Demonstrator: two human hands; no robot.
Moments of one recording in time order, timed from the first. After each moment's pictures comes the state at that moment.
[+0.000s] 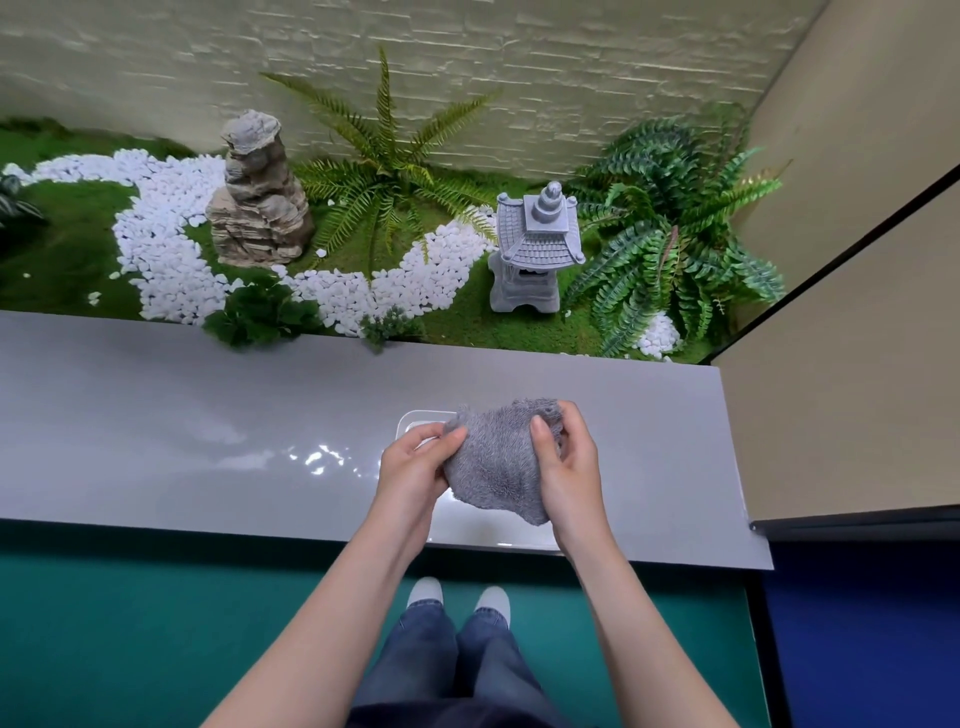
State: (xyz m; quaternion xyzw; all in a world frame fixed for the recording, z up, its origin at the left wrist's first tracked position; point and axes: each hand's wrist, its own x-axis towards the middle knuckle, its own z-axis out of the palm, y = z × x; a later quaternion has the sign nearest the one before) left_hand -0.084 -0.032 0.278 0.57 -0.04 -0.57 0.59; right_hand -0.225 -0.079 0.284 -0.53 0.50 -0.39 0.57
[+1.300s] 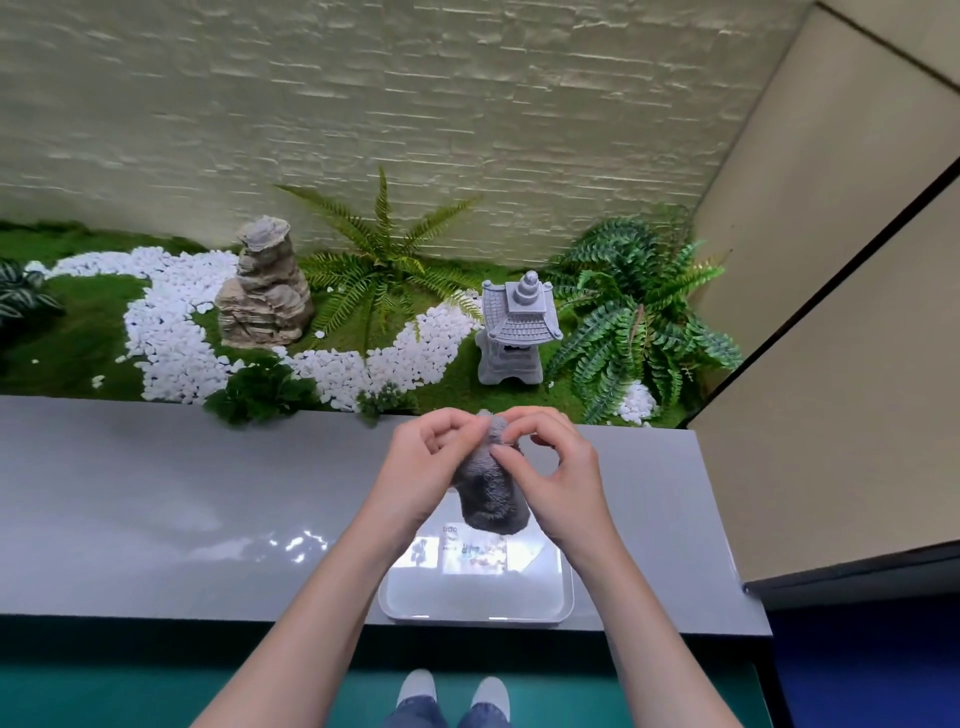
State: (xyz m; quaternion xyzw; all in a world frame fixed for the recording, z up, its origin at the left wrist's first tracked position) left_hand -0.075 -0.054 0.393 0.56 -0.35 -0.52 0.54; right_hand -0.214 -0.095 0.376 -0.69 0.42 -0.40 0.44
